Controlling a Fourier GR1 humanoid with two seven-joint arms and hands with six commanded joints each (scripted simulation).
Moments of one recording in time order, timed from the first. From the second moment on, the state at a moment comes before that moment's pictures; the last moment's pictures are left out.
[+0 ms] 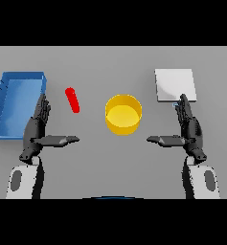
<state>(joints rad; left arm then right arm) 0.00 0.00 0.00 -1.57 0.00 0.00 0.00 0.00 0.00 0.00 -1.57 0.00 0.00 0.00</state>
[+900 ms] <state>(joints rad) 0.05 0.07 -0.10 -1.63 -0.14 -0.03 0.05 0.15 -0.06 0.12 -1.73 0.24 -0.05 -0.11</state>
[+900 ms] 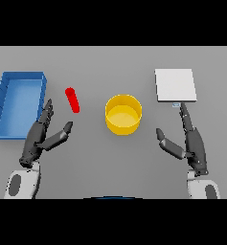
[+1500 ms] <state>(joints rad) -0.25 0.06 -0.03 -1.25 -0.18 0.02 -0.05 0.14 -0.08 0.11 -1.71 0.23 -0.04 -0.12</state>
